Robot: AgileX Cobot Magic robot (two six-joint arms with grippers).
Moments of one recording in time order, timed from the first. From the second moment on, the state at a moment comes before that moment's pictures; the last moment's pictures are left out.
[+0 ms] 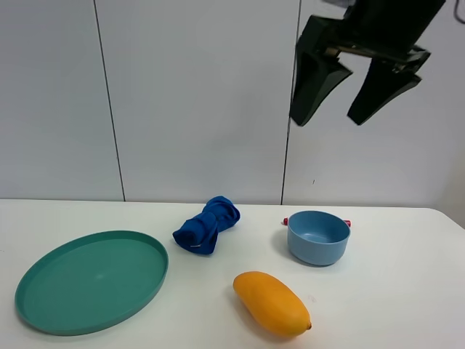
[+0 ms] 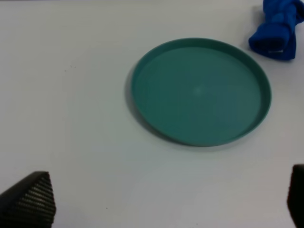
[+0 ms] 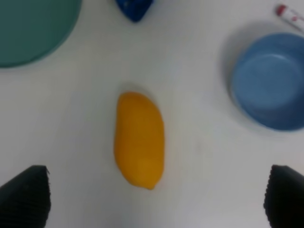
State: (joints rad) left arm 0.03 -0.01 -0.51 -0.07 1.06 0.06; right arm 0.52 1.56 -1.51 0.12 1.11 -0.13
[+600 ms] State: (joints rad) left arm 0.03 -0.01 -0.51 -0.07 1.06 0.06; right arm 0.72 1.77 -1.51 0.09 1.00 0.03
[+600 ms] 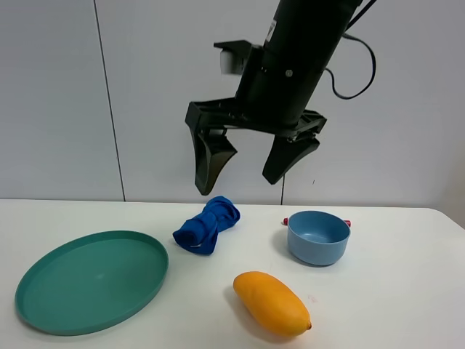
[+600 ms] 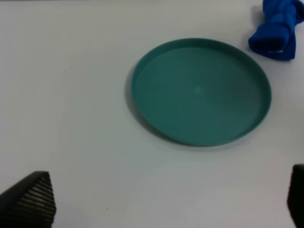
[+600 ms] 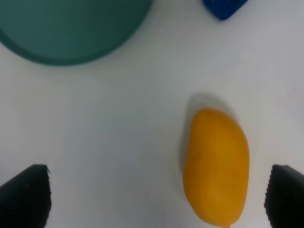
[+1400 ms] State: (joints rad) left arm 0.03 -0.01 -0.51 -0.07 1.06 0.06; right arm 0.72 2.00 -1.51 -0.03 1.03 0.10
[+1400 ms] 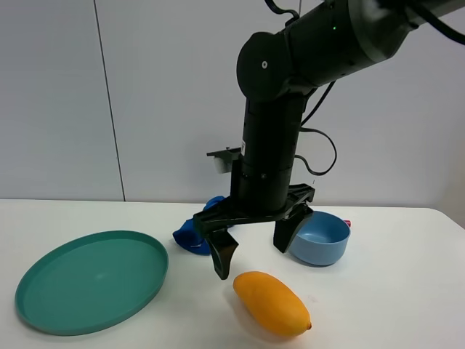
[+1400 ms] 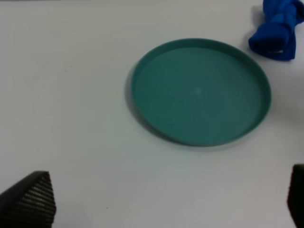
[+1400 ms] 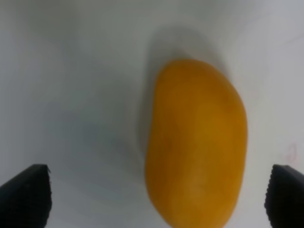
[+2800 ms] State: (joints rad) left arm 0.03 -0.01 -0.51 -0.07 1.06 0.06; right arm 0.68 2.17 -1.47 -0.03 1.00 0.17
